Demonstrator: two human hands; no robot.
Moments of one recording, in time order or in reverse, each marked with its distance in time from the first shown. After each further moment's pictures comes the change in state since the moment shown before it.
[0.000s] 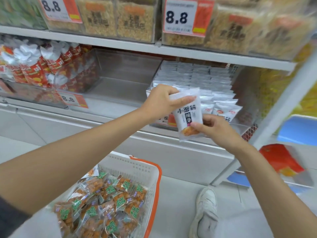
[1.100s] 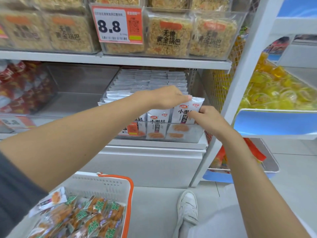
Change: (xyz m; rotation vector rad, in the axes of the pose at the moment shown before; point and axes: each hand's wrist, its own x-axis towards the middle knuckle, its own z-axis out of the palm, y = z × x) left_hand 0.086 0.075 0.092 0.430 -0.527 -0.009; right_hand 0.000 0.017 -0.098 -0.289 0.351 0.248
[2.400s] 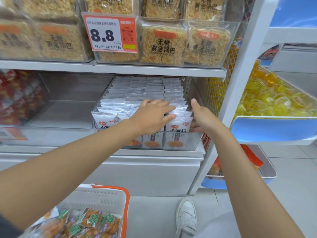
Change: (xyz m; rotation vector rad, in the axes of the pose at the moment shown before) left_hand -0.007 -0.047 0.031 0.447 0.249 0.162; right_hand 0.034 -0.009 0.004 0.188 0.005 0.230
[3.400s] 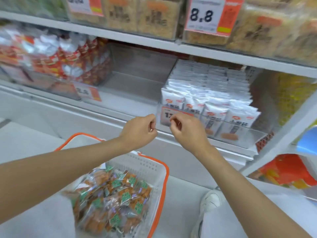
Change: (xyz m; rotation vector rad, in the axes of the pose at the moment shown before) left_hand -0.205 -0.087 0.027 -0.329 0.200 -0.549; right_hand -0.078 -0.005 0.187 -0.490 0.006 -0.920
